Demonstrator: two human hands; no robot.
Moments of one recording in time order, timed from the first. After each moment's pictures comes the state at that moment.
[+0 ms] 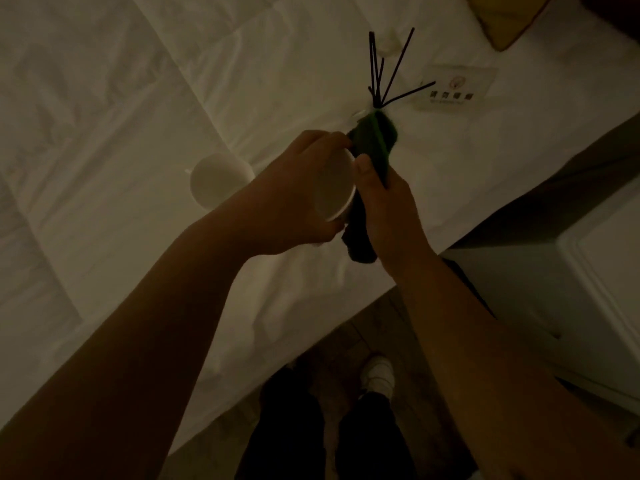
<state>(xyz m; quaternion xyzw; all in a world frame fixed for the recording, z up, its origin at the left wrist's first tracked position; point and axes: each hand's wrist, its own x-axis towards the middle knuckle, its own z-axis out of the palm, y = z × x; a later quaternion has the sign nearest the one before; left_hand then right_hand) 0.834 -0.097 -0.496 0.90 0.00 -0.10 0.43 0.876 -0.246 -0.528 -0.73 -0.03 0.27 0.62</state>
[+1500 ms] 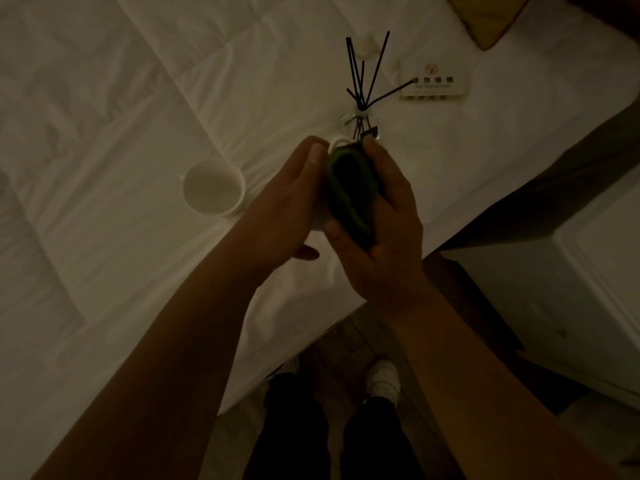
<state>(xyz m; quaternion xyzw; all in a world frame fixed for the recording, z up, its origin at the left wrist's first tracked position) 0.817 -0.138 -0.465 0.72 0.21 -0.12 0.65 0.849 -0.274 -0.520 -0.80 -0.30 -0.02 0.52</state>
